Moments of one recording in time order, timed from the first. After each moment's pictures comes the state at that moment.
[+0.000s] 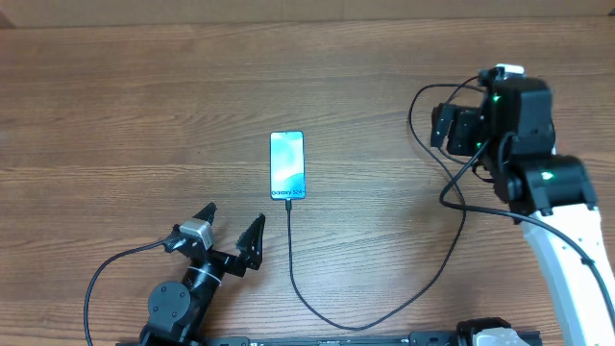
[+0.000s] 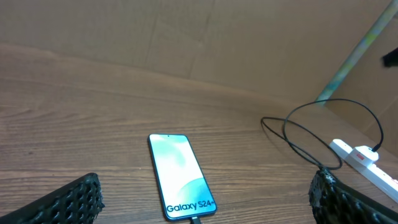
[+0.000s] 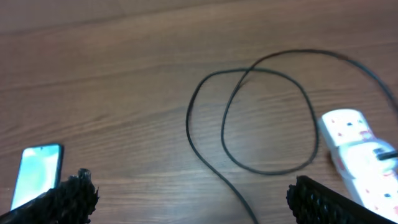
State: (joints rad) left arm -0.30 0.02 0.01 -0.07 0.08 -0.37; right arm 0.11 1.25 1.20 -0.71 0.07 0.20
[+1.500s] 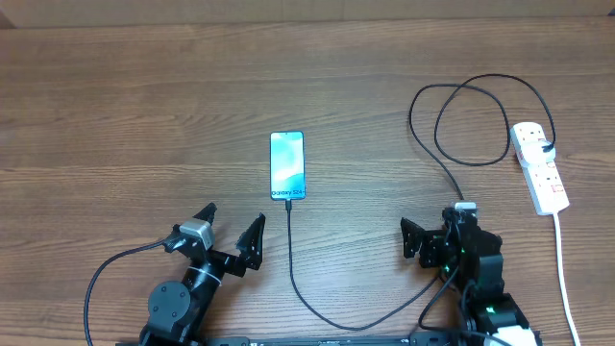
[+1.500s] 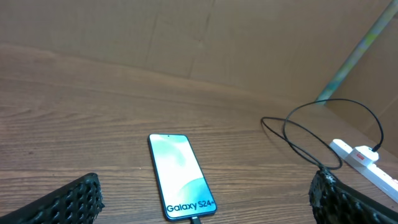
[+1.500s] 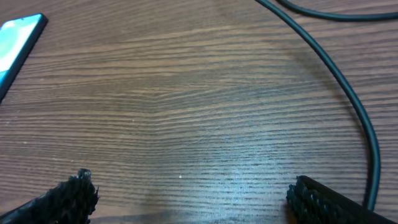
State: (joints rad) left arm -0.30 0.02 0.01 -0.07 0.08 -0.37; right arm 0.12 0.70 0.02 0.03 -0.12 0.20
